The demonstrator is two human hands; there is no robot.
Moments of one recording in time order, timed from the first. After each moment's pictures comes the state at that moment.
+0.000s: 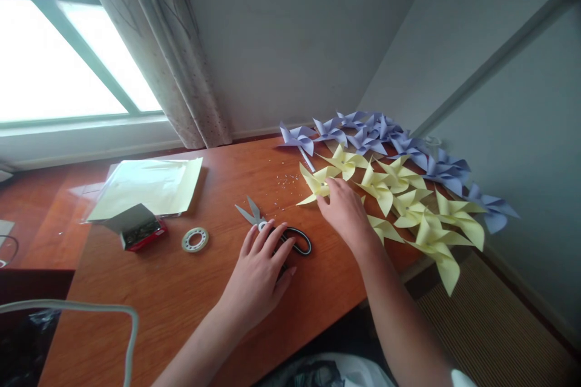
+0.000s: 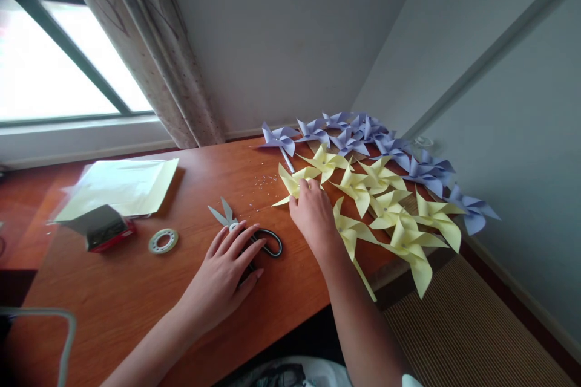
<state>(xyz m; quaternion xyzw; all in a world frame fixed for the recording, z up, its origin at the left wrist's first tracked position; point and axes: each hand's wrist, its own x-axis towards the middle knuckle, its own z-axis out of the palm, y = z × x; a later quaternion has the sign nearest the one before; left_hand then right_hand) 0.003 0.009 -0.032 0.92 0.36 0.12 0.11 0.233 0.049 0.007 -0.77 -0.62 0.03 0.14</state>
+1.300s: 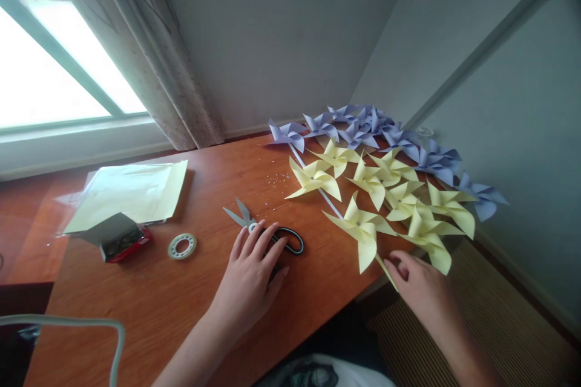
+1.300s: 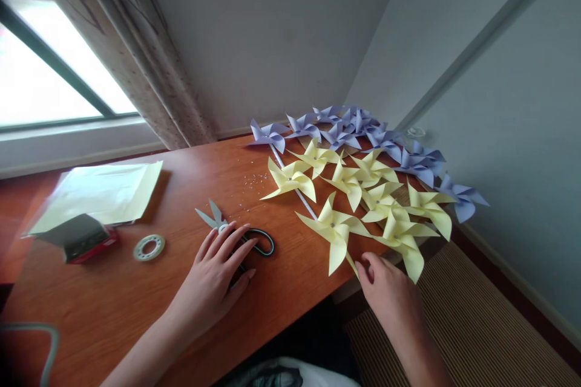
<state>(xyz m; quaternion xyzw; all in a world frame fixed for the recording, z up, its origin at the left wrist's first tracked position) 0.002 0.012 -0.040 0.92 0.35 0.13 0.09 0.332 -0.138 -0.047 -0.86 -0.51 0.03 0.04</state>
